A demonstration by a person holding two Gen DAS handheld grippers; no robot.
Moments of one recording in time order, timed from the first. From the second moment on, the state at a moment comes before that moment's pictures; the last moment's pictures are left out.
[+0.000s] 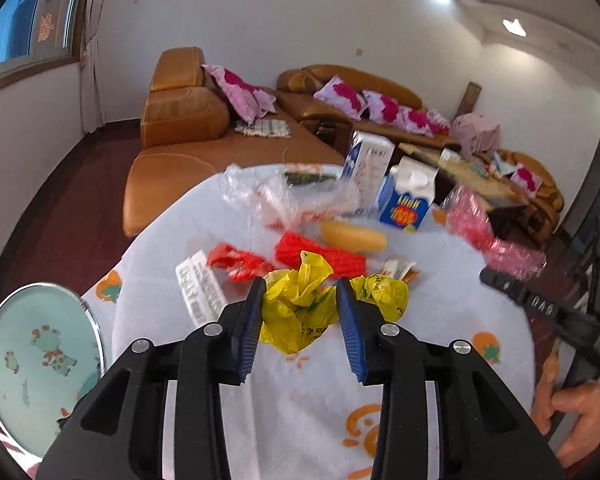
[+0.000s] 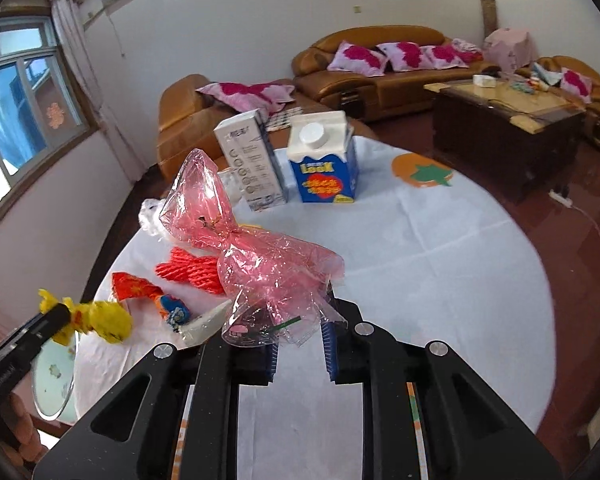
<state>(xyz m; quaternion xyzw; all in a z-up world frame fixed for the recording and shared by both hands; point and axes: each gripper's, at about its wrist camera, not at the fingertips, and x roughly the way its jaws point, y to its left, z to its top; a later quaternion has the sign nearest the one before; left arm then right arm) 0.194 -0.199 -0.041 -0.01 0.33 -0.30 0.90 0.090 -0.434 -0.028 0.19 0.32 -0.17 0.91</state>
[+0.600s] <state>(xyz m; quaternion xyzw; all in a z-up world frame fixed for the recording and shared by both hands) 0.252 -0.177 -0.053 -0.05 0.32 -0.32 0.89 0.156 -0.370 -0.027 0.13 0.35 -0.18 0.91</state>
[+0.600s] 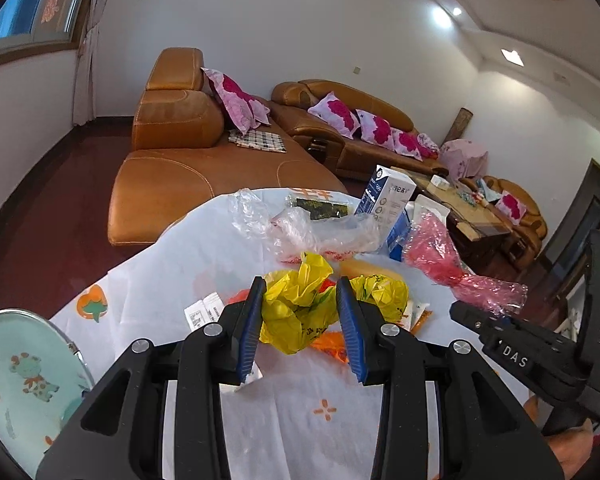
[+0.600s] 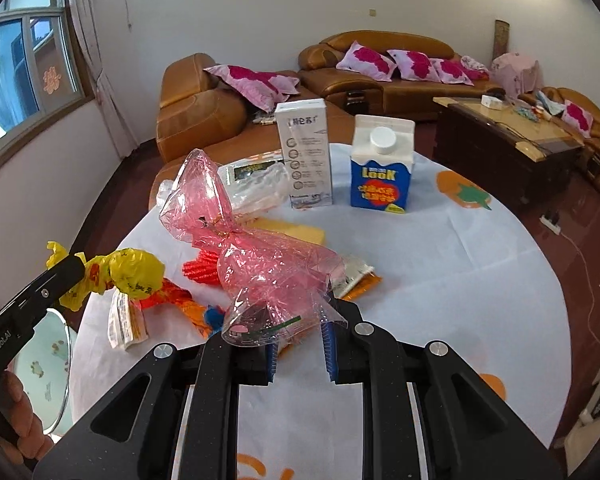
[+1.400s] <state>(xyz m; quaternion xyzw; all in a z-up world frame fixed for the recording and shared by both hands) 0.262 -0.169 -0.057 -0.08 0.32 -0.33 0.88 0.166 -0.369 -0.036 0.13 0.36 -0.20 0.90</state>
